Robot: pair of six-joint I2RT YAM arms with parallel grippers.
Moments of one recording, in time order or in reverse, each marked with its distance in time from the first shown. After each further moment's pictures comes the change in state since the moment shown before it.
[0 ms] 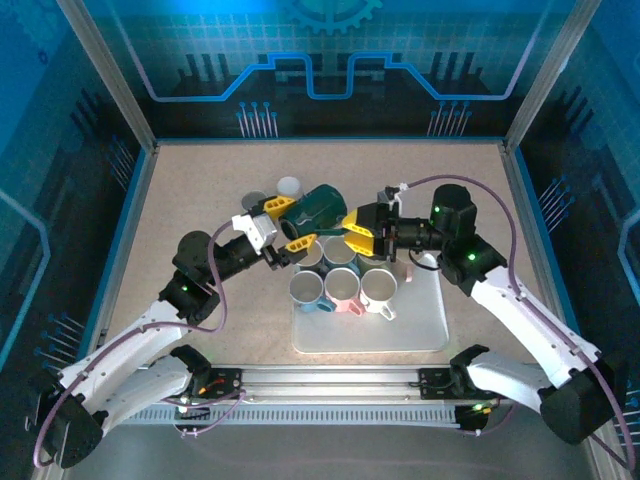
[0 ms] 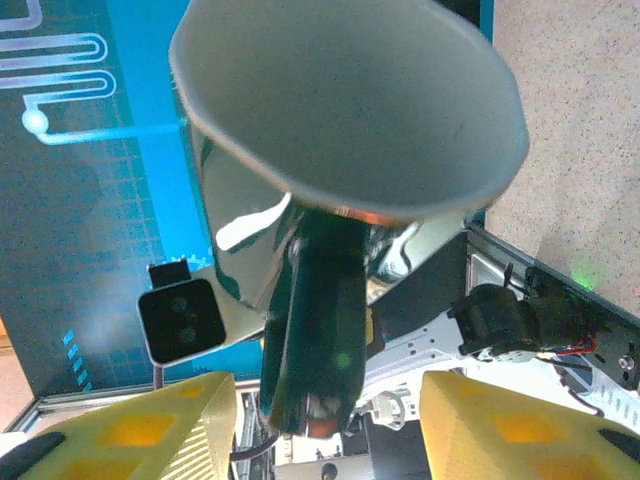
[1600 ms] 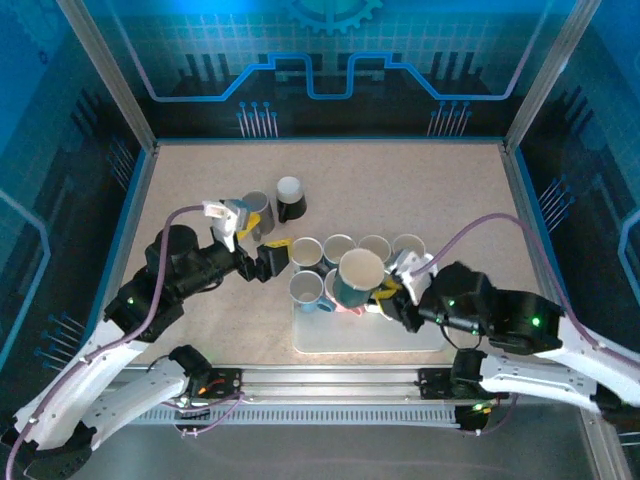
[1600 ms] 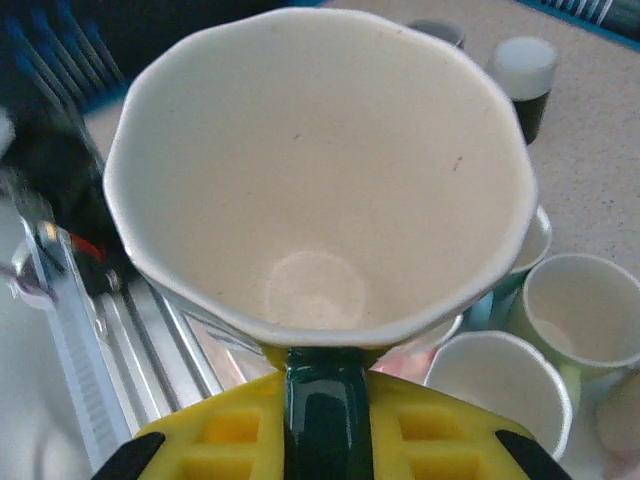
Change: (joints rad) left arm -0.047 -0.170 0.311 -0.896 -0.286 -0.402; right arm 0.729 -0.381 0.060 -0.849 1.126 -1.317
